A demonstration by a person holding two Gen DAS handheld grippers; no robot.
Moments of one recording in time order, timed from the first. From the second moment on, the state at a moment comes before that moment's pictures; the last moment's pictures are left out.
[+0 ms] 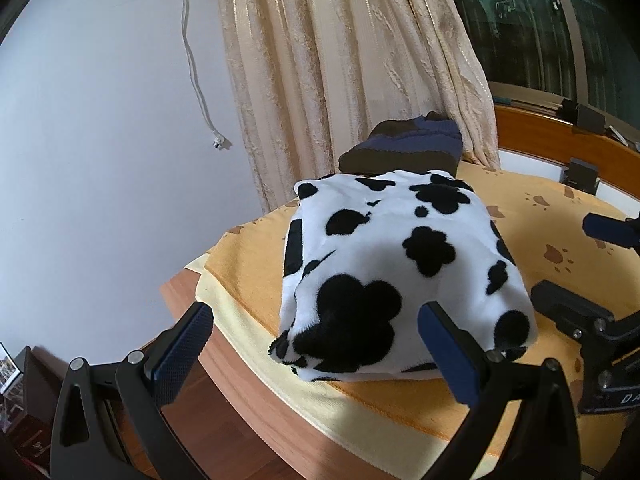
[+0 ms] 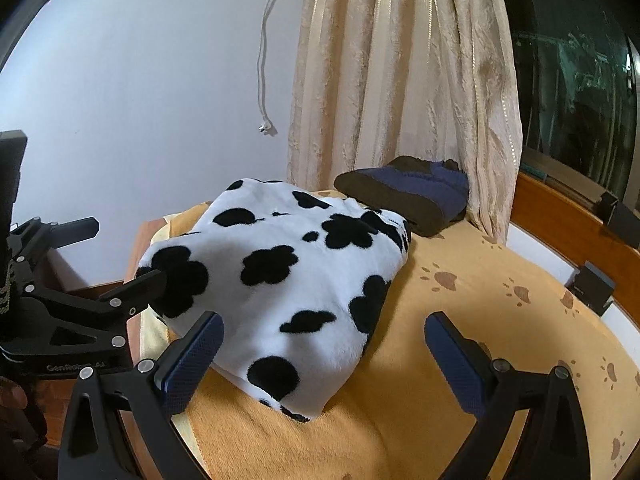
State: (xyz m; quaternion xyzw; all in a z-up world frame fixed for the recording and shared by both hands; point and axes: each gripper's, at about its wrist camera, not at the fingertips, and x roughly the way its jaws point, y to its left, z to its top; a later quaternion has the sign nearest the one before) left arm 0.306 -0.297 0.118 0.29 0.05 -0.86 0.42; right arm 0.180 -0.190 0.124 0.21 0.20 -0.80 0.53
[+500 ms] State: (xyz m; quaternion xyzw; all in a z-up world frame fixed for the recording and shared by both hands) left arm 0.304 -0.296 0.114 0.30 0.05 -0.86 0.42; right arm 0.181 -0.190 0.121 0.21 0.20 -0.80 0.53
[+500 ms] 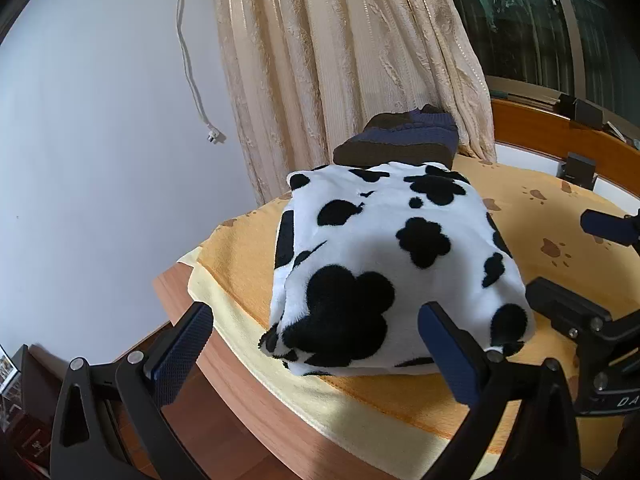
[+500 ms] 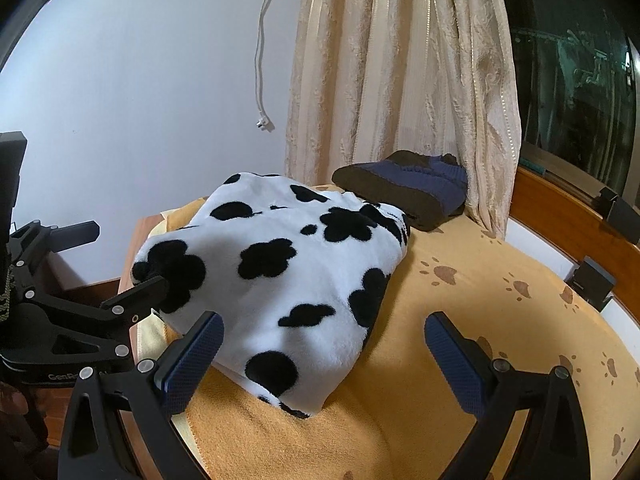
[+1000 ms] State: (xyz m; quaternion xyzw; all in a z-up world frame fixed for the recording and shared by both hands) left arm 0.301 -0.293 0.112 0.31 0.06 -0.85 0.42; right arm 0.181 -0.189 0.121 0.21 0.20 -0.80 0.52
